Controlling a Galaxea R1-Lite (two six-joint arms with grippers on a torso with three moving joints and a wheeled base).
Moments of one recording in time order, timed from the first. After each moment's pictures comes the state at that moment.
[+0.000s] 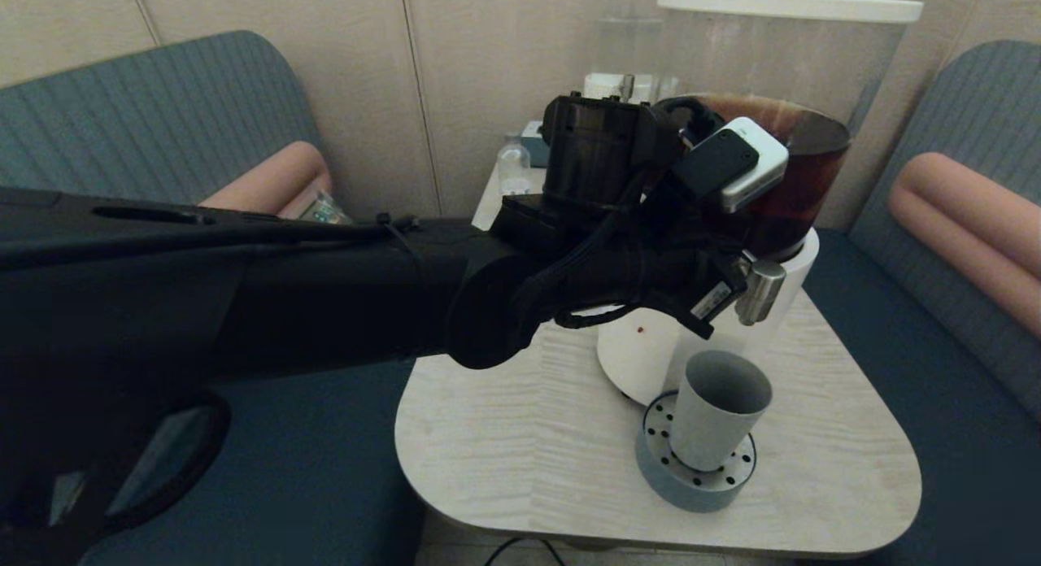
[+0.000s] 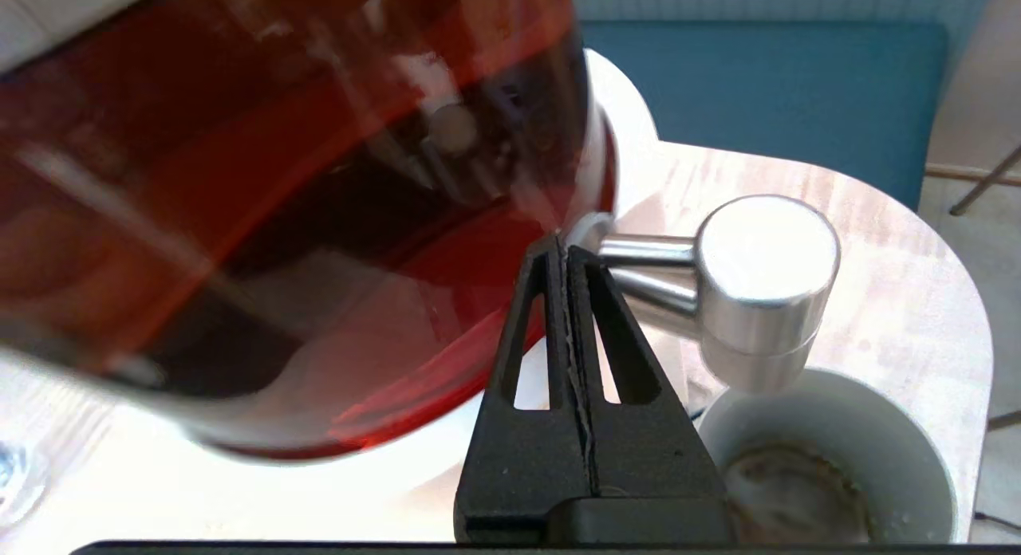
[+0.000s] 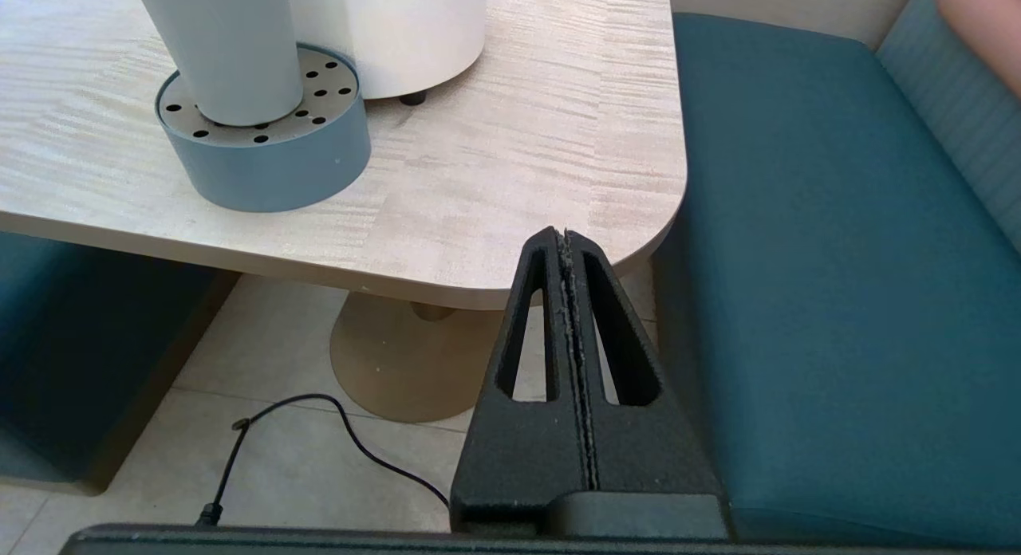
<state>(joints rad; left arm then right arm) -0.85 2.09 -1.74 -0.22 -0.17 0.46 0.01 0.00 0.00 0.00 0.02 -0.03</state>
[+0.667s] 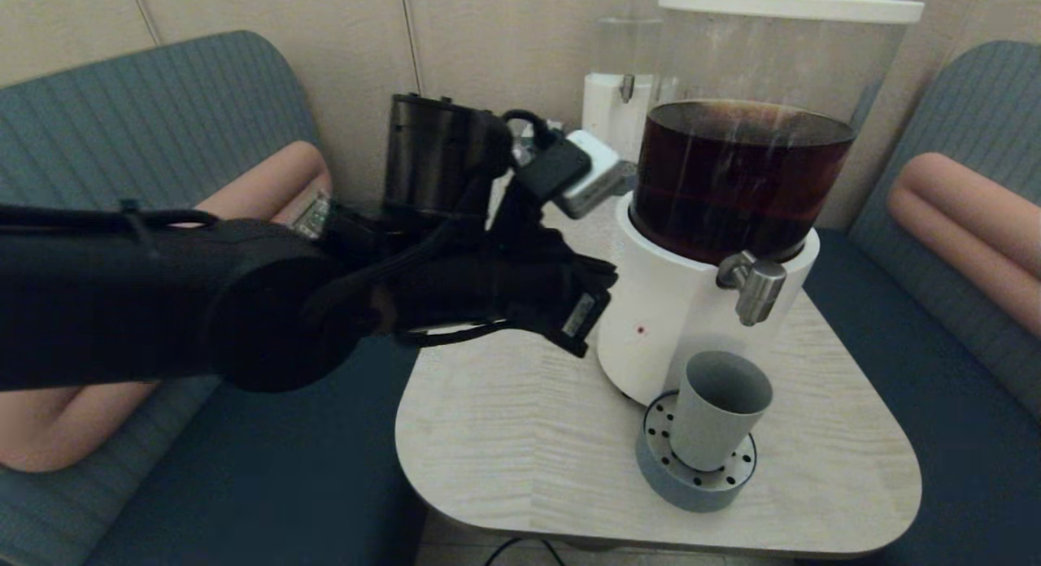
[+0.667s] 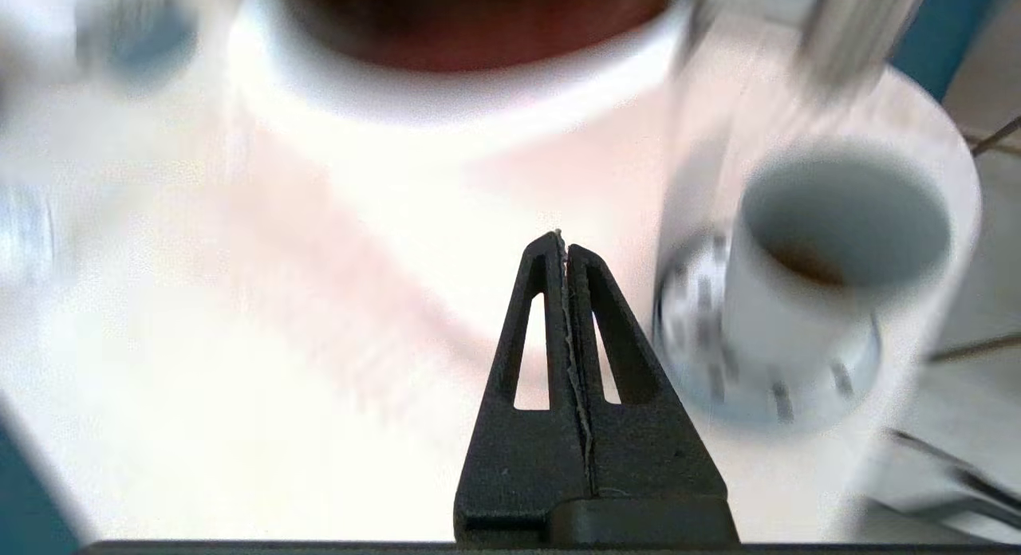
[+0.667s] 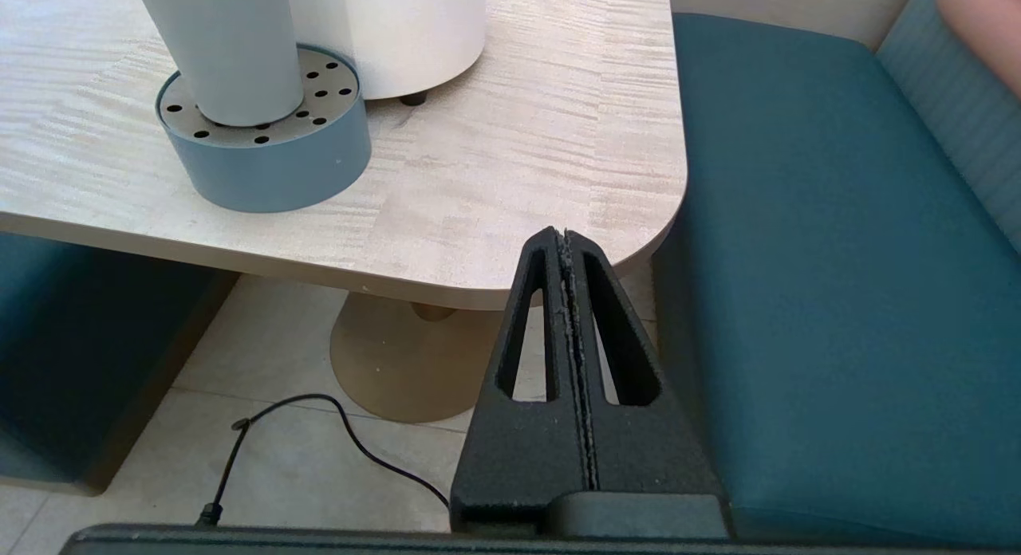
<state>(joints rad) -0.71 1.79 -1.32 -0.21 -0.17 0.32 0.01 0.00 0.00 0.00 0.02 -0.03</state>
